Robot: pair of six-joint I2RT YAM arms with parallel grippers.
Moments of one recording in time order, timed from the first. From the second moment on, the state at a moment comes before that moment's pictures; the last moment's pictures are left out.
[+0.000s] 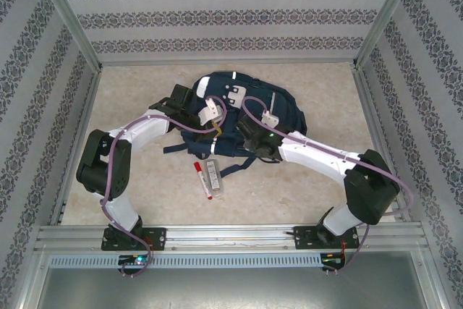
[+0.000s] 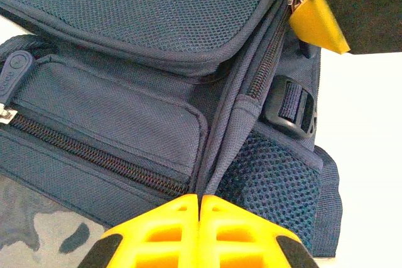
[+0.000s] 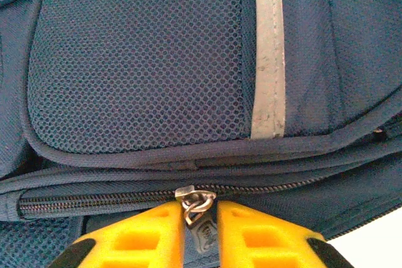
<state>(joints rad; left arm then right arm) -0.35 1.75 1.18 -0.44 0.72 0.64 0.76 1.53 1.06 -0.63 0.32 1.09</state>
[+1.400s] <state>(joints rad) -0.35 1.75 1.18 -0.44 0.70 0.66 0.68 1.57 1.04 -0.60 0.18 0.91</state>
